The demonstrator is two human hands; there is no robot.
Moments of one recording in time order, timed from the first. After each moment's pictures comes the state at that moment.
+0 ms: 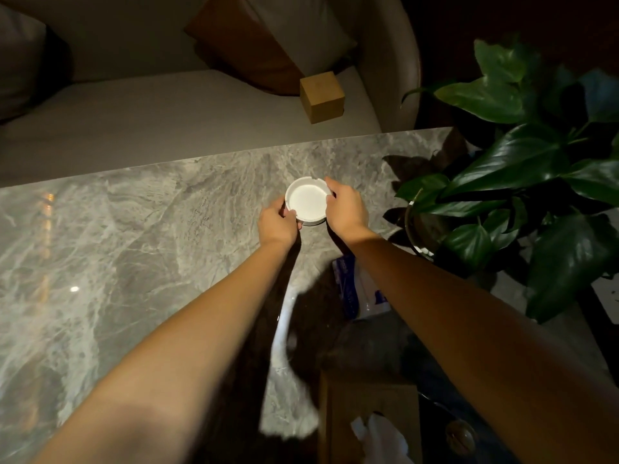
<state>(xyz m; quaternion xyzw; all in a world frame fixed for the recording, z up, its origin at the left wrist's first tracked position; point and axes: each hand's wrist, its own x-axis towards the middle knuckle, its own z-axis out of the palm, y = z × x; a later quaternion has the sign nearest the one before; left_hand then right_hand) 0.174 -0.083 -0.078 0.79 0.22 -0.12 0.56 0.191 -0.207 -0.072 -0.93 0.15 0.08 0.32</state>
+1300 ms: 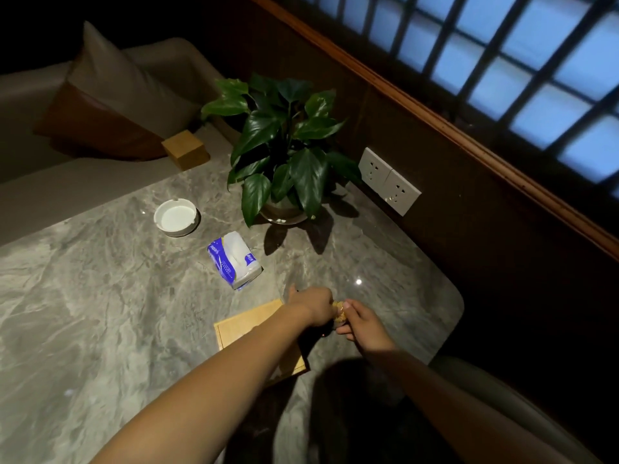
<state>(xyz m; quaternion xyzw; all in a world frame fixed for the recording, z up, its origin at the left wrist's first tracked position) -0.080 -0.261 0.005 0.85 -0.36 -0.39 0.04 -0.196 -0.348 -0.059 -0.68 0.38 0.06 0.62</state>
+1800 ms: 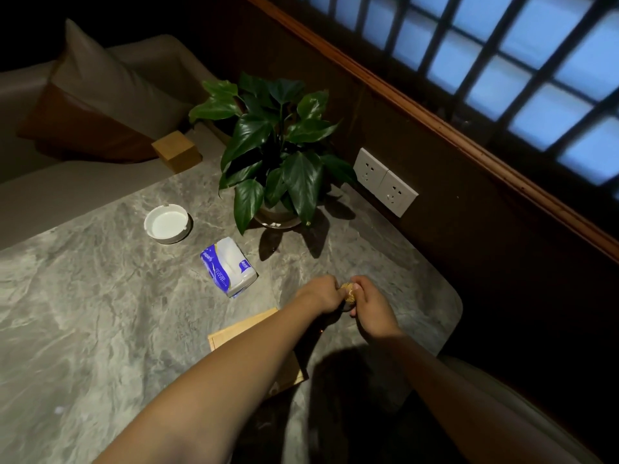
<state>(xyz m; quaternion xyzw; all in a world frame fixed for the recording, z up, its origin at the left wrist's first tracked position) -0.064 -0.295 -0.006 0.85 -0.28 -0.41 0.17 -0.171 -0.378 -0.040 -0.81 0.37 0.00 0.45</state>
